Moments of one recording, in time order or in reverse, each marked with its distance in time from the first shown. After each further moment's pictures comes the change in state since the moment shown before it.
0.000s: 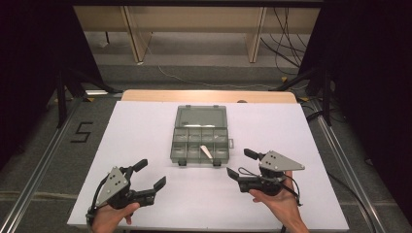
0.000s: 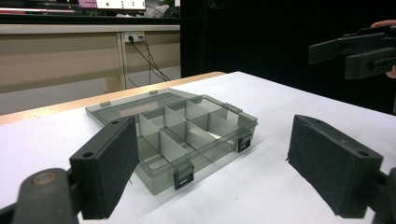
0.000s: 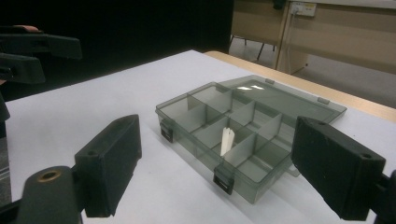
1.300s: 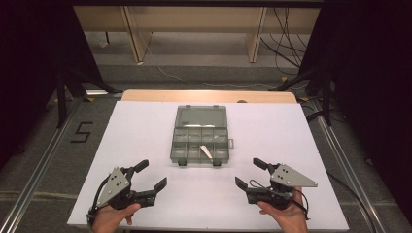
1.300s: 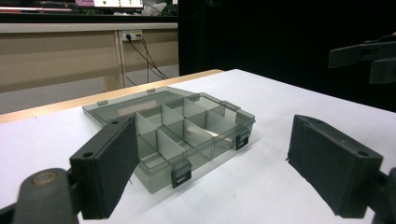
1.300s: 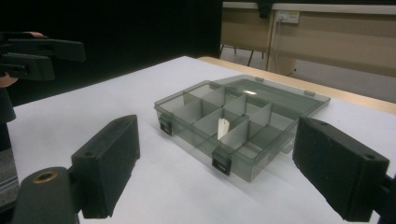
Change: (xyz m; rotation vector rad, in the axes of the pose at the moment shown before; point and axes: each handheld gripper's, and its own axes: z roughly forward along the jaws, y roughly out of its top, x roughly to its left) left arm -0.002 -0.001 0.001 0.009 -0.009 0.007; right arm 0.006 -0.021 -0.026 -0.057 -0.037 0.026
